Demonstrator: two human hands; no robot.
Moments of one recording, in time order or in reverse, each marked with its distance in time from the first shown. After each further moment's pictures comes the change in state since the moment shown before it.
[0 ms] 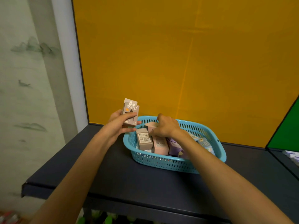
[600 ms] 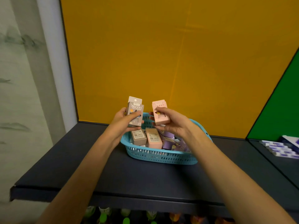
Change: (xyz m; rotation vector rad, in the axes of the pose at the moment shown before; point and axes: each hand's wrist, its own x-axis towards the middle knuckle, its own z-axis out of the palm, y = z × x) left_hand -0.006 -0.016 0.021 0.058 -0.089 0.060; right_hand -0.045 0.019 -0.036 1.605 -0.253 0.255
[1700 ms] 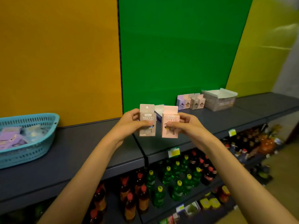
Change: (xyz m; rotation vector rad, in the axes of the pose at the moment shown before) left_hand -0.136 -0.103 0.523 0.316 -0.618 0.041; right_hand -0.402 -0.014 -0.464 -0.365 0.543 -0.400
